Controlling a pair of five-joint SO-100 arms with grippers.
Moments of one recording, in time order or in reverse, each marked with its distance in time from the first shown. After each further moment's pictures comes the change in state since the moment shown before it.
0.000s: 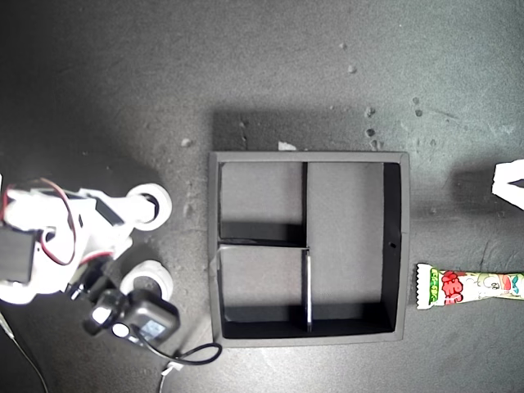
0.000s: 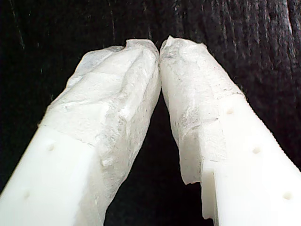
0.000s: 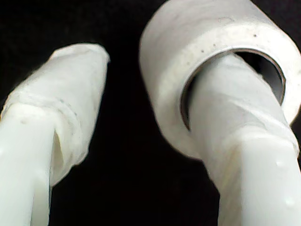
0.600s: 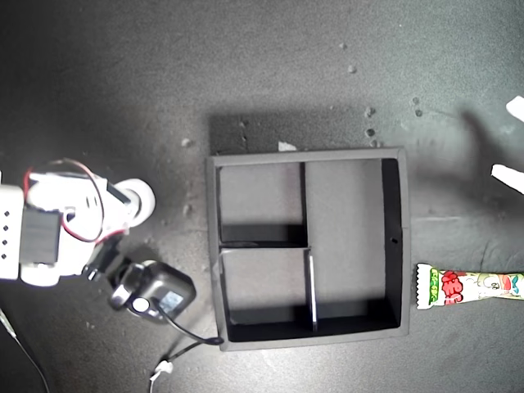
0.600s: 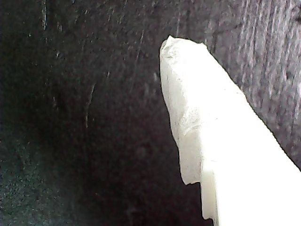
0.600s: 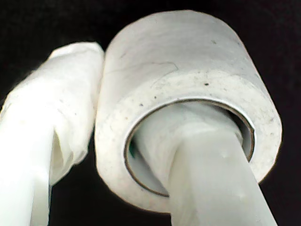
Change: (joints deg) arm 0 -4.6 -4.6 -7.0 8.6 2.0; arm 1 6.2 0.0 0.0 -3.1 16.4
